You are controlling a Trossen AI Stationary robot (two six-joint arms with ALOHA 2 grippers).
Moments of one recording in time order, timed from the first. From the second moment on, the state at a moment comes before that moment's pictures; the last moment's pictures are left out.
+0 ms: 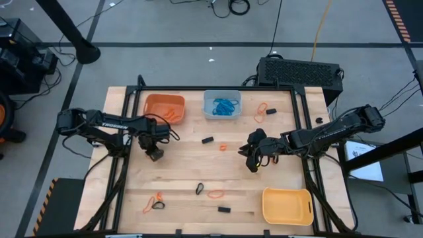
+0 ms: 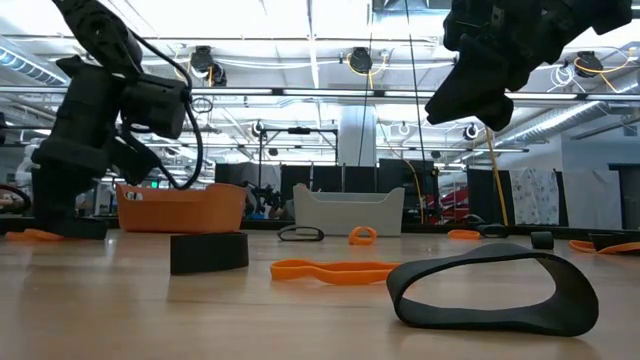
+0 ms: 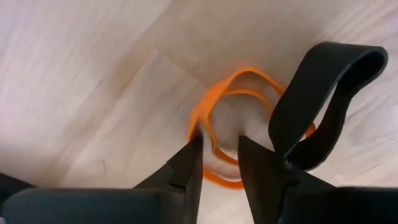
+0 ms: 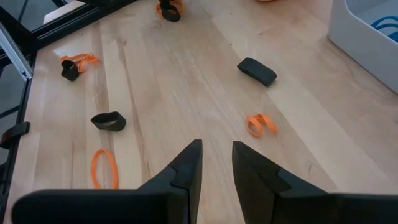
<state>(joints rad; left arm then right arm) 0.21 1.33 0.55 -0.93 0.15 -0.49 0.23 1.20 0.68 -0.13 0.28 0.62</state>
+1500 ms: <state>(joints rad) 0.39 1.32 1.06 -1.06 -0.32 -0.14 0.23 1.20 0.68 -0.13 0.29 0.64</state>
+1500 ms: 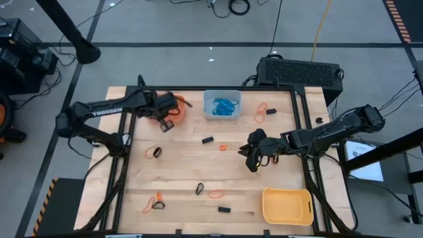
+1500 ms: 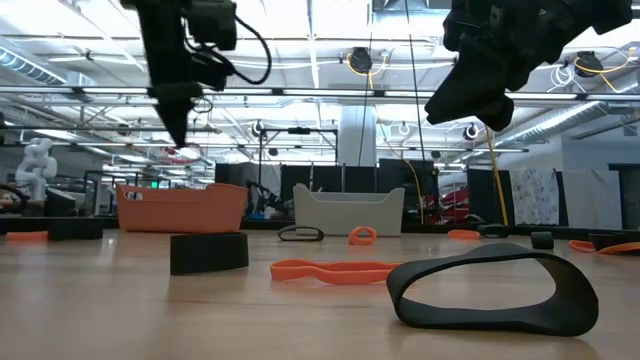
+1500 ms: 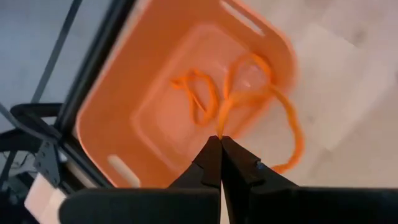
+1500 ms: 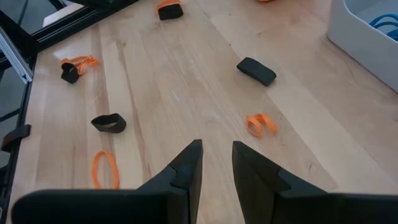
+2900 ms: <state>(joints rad) 0.38 1.37 1.06 -1.36 0.30 -0.14 0.23 1.20 0.68 -0.13 0.29 0.64</state>
